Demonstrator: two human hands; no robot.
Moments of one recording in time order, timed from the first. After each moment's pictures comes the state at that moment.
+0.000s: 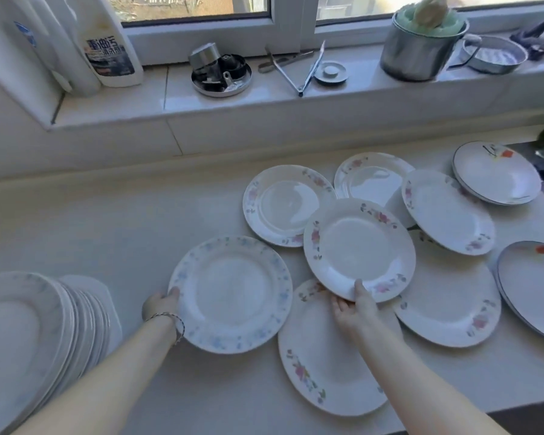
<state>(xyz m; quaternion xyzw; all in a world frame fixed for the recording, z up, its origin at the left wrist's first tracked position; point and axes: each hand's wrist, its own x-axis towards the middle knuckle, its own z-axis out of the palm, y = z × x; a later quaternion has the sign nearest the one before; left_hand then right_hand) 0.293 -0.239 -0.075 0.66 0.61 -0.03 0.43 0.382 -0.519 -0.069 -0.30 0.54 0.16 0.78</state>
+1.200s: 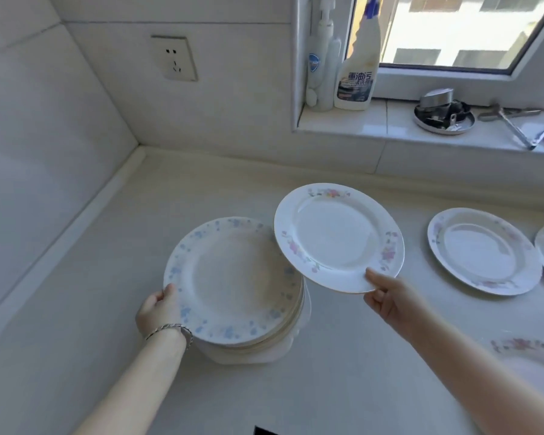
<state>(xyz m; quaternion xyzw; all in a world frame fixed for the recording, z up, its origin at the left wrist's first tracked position) 0.058 -0.037 -0.002 0.43 0.70 0.34 0.46 0.273 -0.272 0.016 -0.53 0.13 0.43 0.73</state>
